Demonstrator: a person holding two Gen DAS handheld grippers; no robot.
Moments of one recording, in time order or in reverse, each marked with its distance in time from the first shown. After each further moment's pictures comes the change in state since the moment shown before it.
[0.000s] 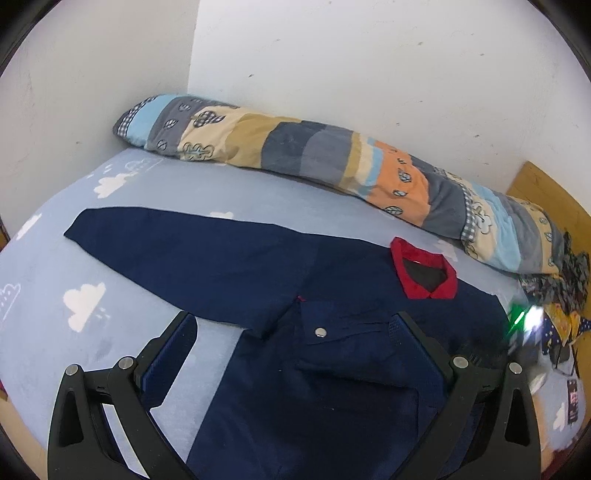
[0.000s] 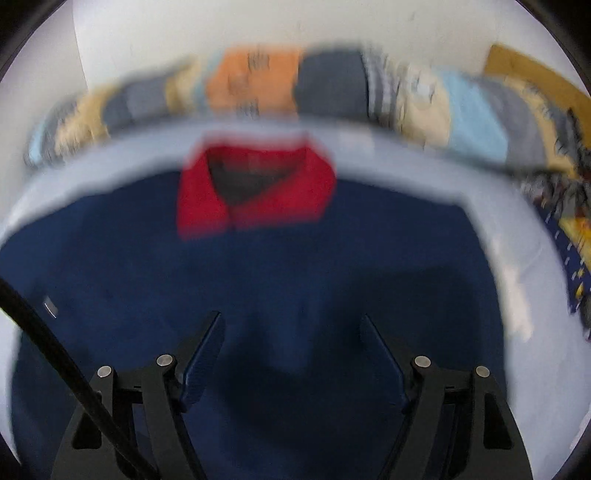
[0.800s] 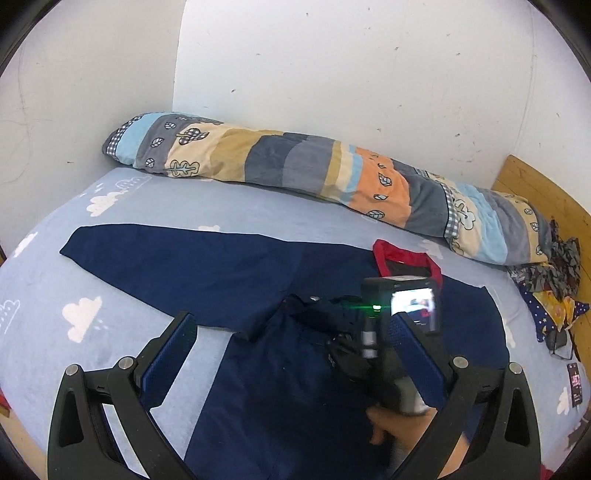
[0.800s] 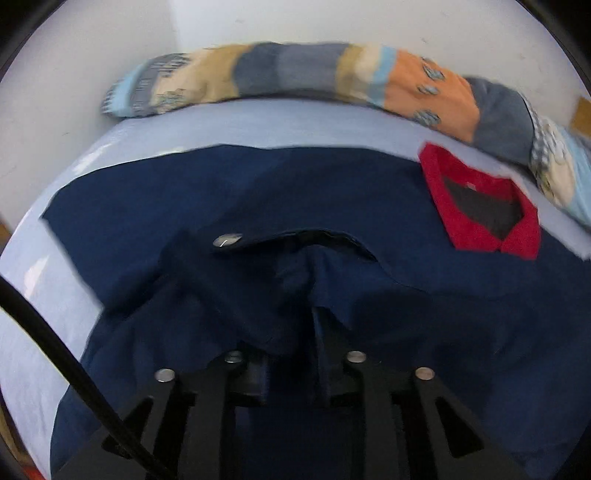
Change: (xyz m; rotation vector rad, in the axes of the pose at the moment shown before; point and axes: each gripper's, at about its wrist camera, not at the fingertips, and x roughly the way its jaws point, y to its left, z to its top) left arm -0.025 -0.019 -0.012 0.078 -0.059 -0.038; right arm -0.002 0.178 0.011 -0.199 -0.078 0.242
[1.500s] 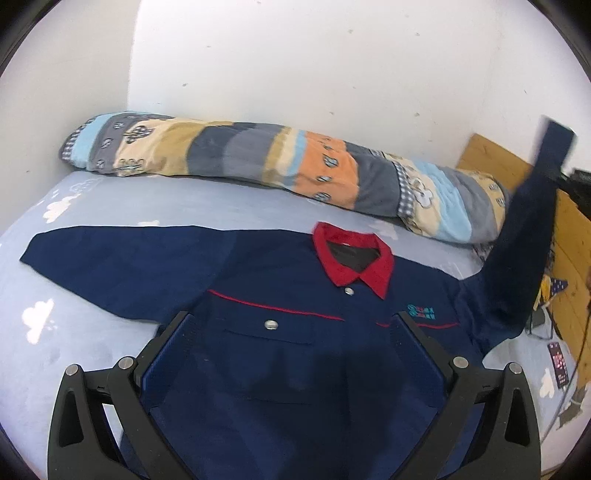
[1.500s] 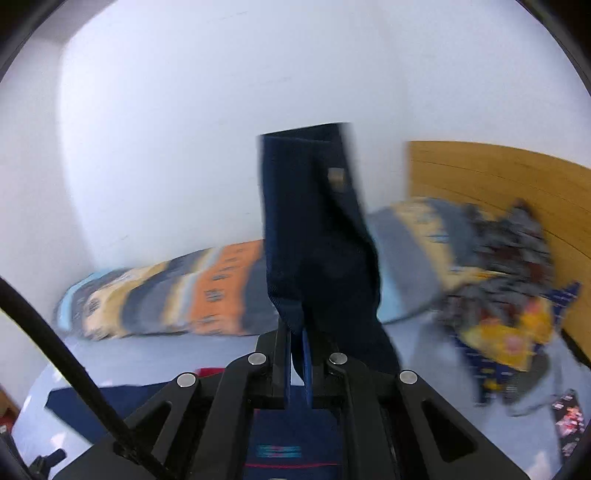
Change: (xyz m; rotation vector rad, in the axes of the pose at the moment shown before) left arm 0.017 -0.071 -0.014 0.054 0.036 -0.114; right arm -0.352 -0.258 0.038 0.334 -0.556 -0.251
